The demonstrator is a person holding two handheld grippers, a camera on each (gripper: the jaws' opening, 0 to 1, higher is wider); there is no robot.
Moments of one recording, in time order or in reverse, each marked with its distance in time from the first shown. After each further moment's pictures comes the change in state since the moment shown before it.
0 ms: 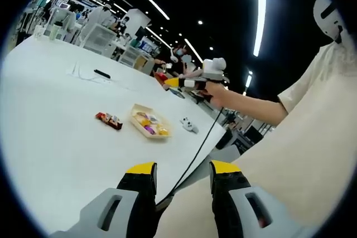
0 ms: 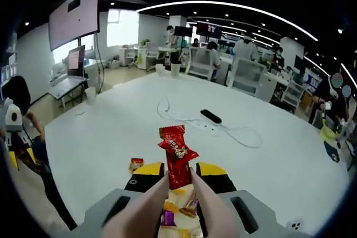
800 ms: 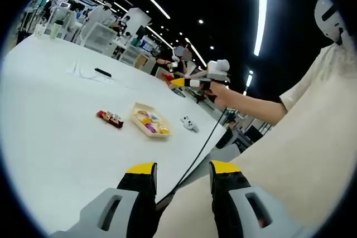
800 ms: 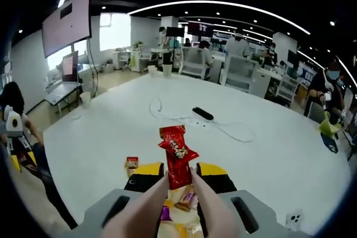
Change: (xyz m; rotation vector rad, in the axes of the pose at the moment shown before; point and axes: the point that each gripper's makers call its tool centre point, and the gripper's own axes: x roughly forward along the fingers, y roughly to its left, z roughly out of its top) left arm 0.005 -0.004 -0.003 0.001 0.026 -0.015; right arm -0.020 -0.028 -0.020 0.043 0.000 -0.069
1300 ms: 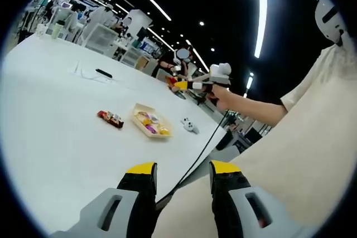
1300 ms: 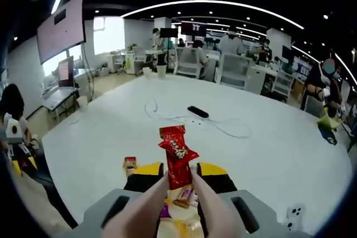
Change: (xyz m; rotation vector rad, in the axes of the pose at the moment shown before) left arm 0.003 -0.003 -0.001 0.005 0.009 -0.010; right arm -0.007 -0.005 0.005 -0.015 -0.007 -0.009
